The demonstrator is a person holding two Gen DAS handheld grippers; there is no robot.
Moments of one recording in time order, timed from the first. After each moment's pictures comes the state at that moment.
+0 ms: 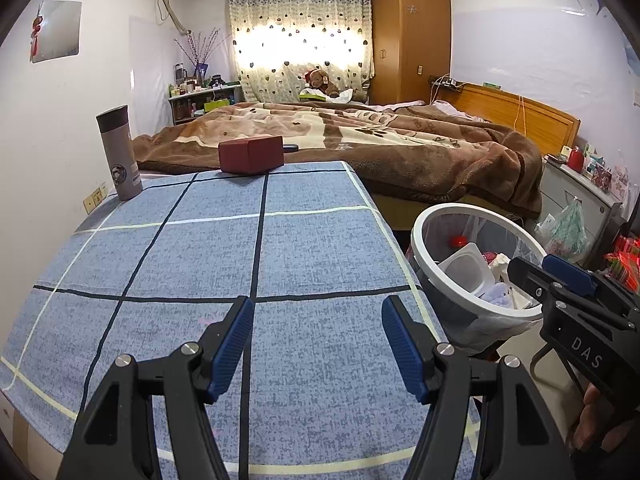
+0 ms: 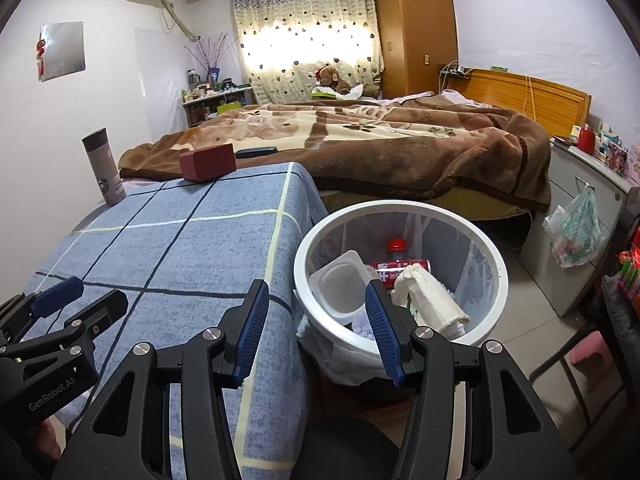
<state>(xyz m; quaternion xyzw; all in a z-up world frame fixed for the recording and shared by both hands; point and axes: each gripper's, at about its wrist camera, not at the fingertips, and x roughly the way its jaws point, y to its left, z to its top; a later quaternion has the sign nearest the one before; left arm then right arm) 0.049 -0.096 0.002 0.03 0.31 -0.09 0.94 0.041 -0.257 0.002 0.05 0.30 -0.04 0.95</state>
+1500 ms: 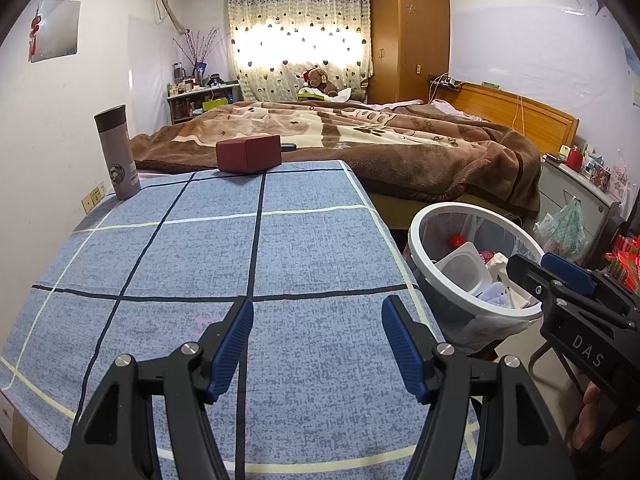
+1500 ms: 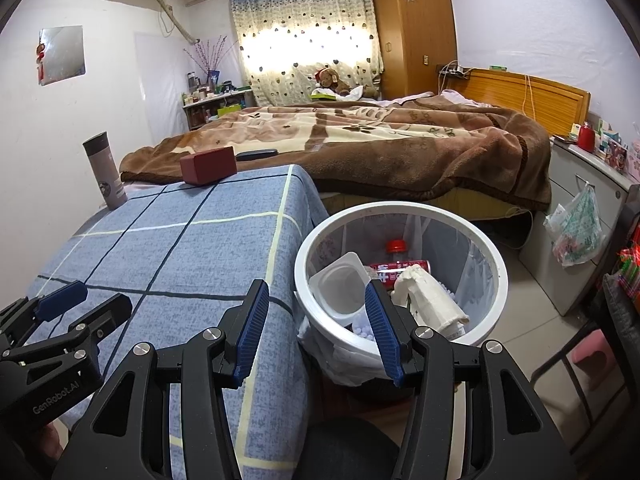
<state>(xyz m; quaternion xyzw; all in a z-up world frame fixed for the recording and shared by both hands) 0.049 -0.098 0.003 0.02 0.31 -0.09 0.94 0.039 -0.257 0.004 0.05 0.30 -0.04 0.95</state>
